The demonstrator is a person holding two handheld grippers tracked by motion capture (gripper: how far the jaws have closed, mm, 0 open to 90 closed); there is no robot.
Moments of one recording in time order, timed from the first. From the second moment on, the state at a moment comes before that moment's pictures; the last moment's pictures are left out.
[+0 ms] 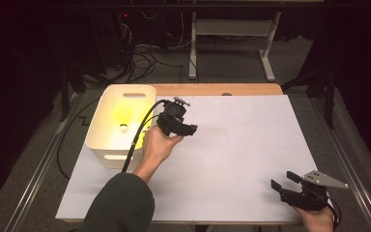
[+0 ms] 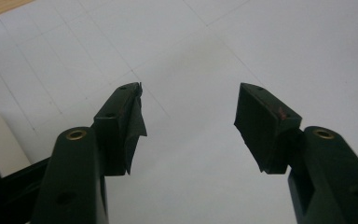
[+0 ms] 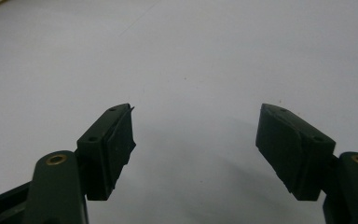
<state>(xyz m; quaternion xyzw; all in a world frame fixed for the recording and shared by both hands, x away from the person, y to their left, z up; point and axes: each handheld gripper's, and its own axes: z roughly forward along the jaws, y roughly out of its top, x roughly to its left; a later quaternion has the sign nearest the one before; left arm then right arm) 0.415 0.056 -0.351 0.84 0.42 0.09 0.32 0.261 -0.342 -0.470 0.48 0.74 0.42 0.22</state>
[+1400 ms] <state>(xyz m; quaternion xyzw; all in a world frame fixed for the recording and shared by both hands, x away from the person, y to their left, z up) 0.394 0.048 -0.392 0.85 0.42 0.07 0.30 0.261 -0.342 -0.470 0.48 0.74 0.42 0.22</state>
